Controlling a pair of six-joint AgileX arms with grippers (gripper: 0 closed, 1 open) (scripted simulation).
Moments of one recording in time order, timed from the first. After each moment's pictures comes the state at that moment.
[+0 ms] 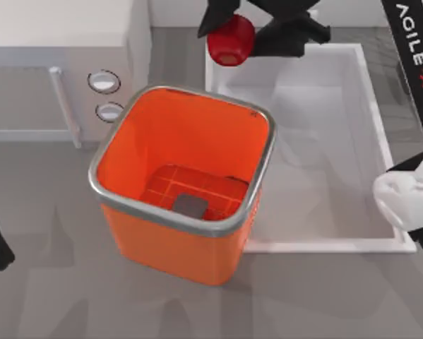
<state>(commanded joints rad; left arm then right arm) 0.00 0.00 0.00 0.00 0.00 0.00 0.51 2.80 3.49 -2.00 -0.45 0.62</state>
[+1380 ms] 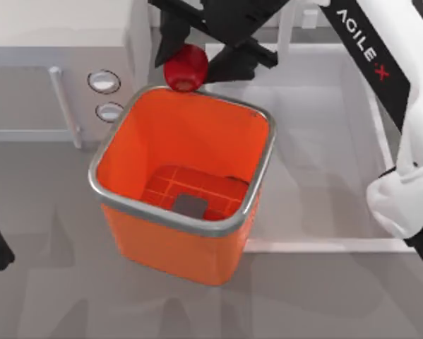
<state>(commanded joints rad) 0.00 0.00 0.00 0.00 0.00 0.00 0.55 2.77 3.19 -1.54 -0.47 0.64</state>
